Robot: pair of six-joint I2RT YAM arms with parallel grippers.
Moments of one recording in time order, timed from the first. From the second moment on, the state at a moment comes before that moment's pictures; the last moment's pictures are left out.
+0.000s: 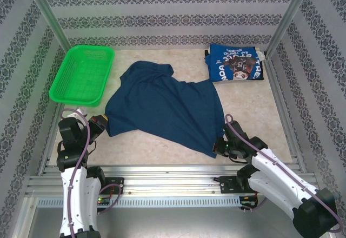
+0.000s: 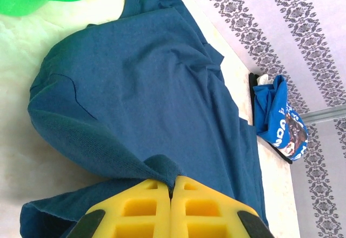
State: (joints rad) left arm 0.29 0.47 0.46 -0.51 0.51 -0.67; right arm 0.48 0.76 0.40 -0.76 -0.15 0.81
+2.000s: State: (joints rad) left arm 0.28 2.09 2.51 -0.16 0.57 -0.83; right arm -0.27 2.15 2.86 -0.73 -0.80 0.80
